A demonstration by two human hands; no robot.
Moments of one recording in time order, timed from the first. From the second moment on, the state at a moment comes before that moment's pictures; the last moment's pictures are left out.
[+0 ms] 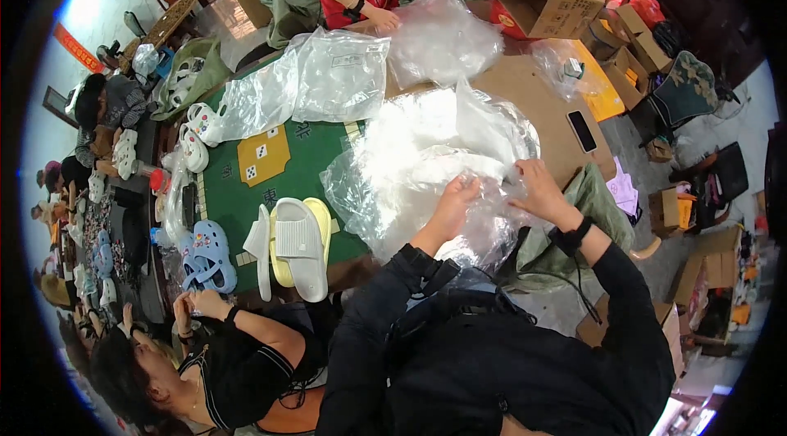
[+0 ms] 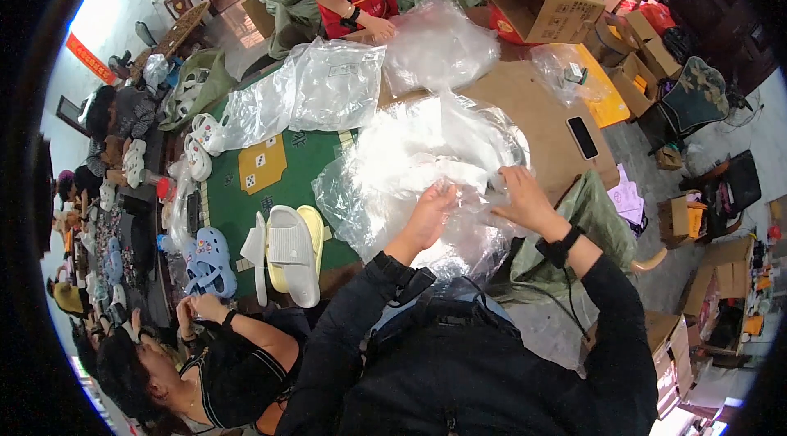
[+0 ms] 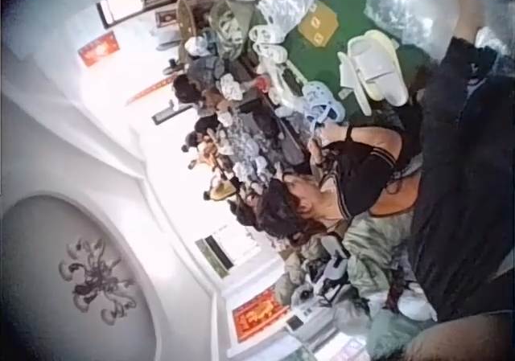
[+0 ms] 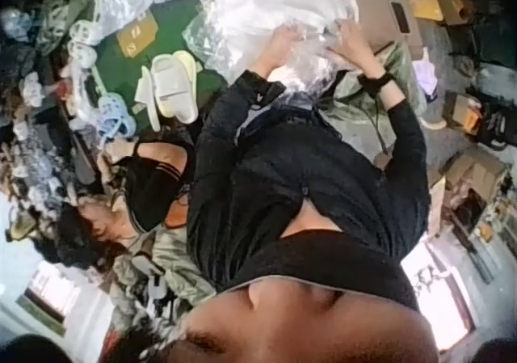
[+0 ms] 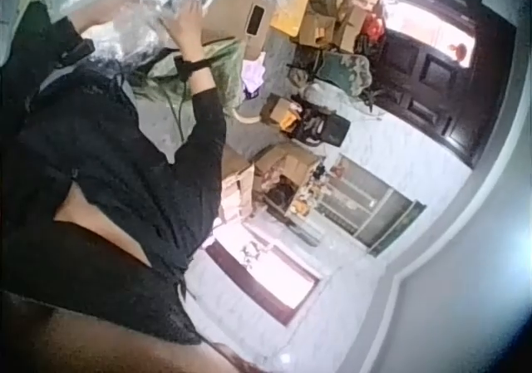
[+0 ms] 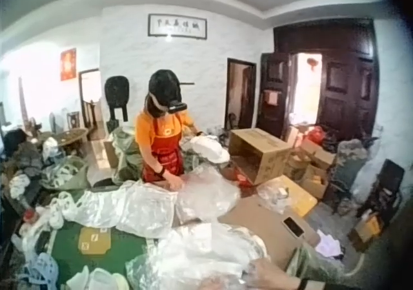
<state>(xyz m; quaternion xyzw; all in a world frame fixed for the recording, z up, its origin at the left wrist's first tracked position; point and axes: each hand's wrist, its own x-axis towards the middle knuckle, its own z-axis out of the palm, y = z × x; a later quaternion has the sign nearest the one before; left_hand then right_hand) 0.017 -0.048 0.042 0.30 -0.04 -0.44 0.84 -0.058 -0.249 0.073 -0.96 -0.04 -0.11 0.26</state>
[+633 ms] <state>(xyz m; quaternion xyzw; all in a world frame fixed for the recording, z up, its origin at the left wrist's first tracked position) 0.094 0.100 -0.094 0.98 -0.10 -0.11 0.14 -0.058 -0.311 0.127 -0.85 0.16 -0.39 0.33</state>
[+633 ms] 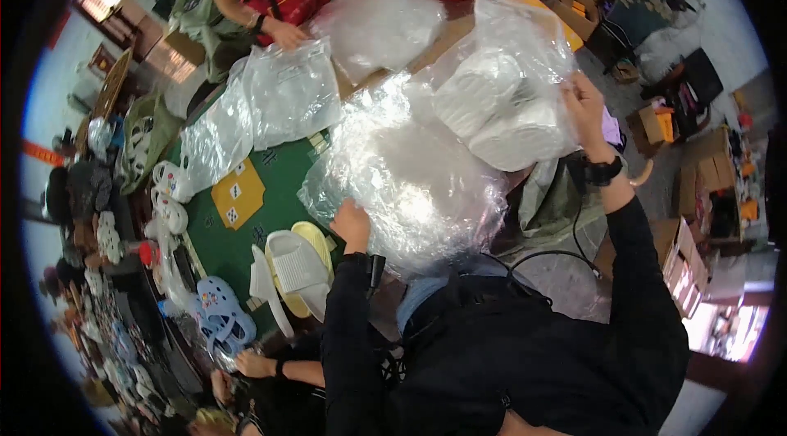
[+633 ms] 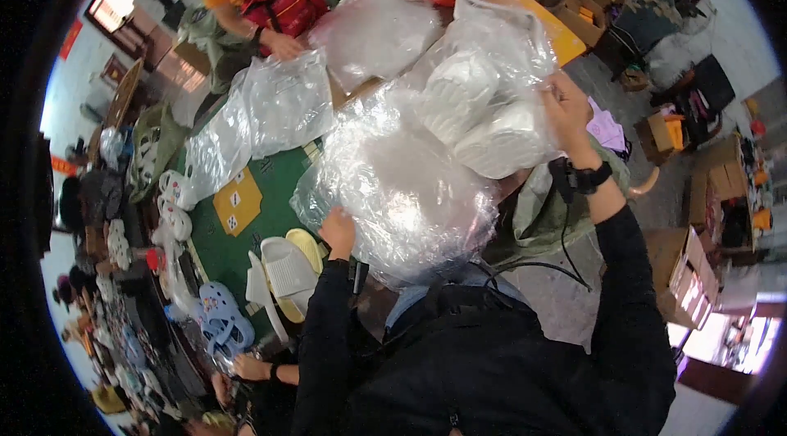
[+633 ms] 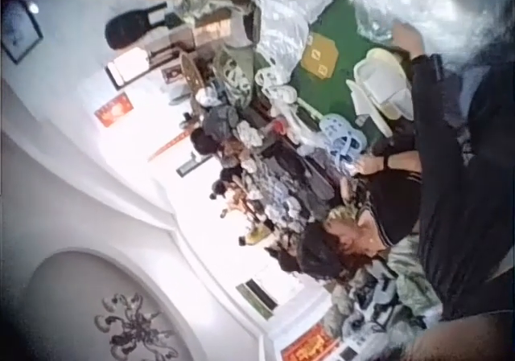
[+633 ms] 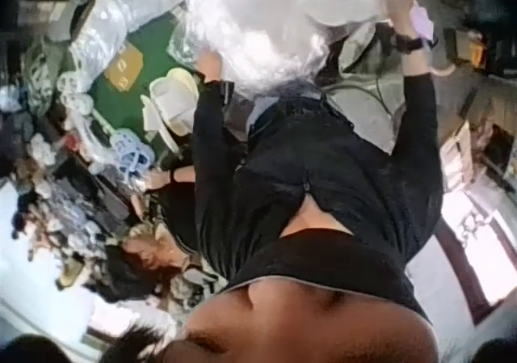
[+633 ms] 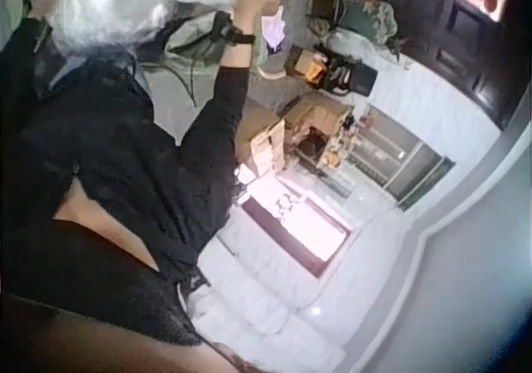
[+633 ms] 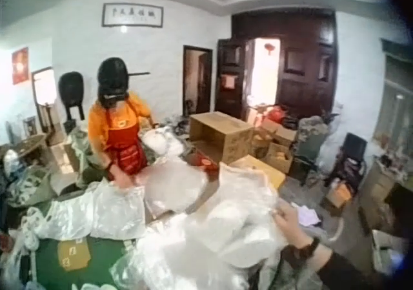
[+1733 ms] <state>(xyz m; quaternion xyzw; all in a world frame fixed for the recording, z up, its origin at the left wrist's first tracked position) -0.143 -0.181 -0.217 0.59 -0.76 -0.18 -0.23 -0.313 -0.313 0.117 -0.86 0.20 -0.45 0.15</state>
